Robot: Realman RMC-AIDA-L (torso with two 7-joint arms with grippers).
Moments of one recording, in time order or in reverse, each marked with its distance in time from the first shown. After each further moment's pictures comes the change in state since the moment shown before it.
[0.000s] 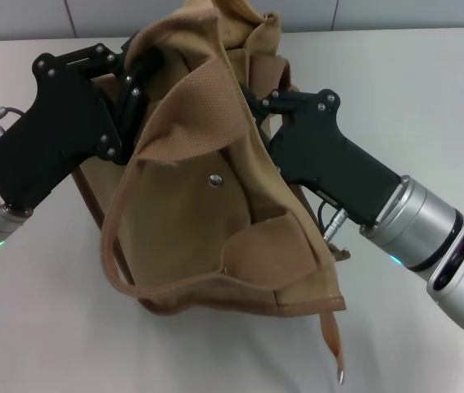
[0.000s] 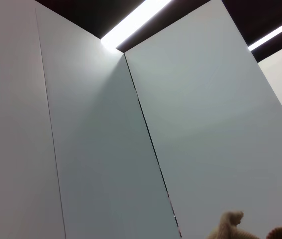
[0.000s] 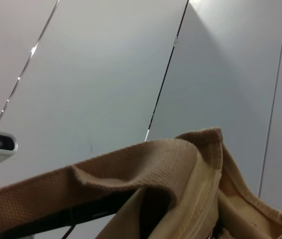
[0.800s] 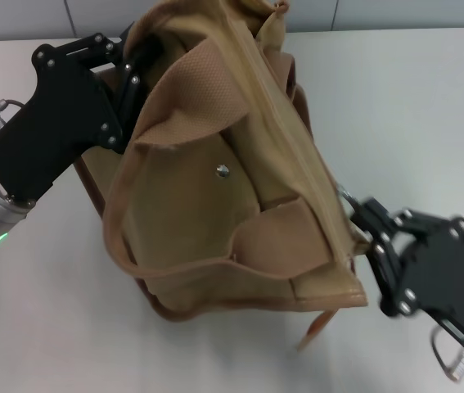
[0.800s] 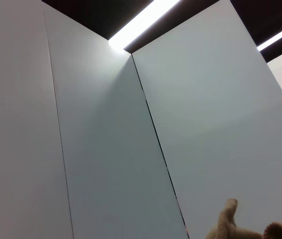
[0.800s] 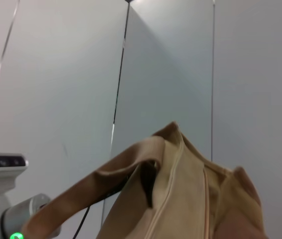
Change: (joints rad) left arm -0.015 -0.002 -0.010 -0.012 -0.016 -0.015 0.000; right arm -0.408 -0.013 -0.025 -0.130 -0.123 -0.235 0.160
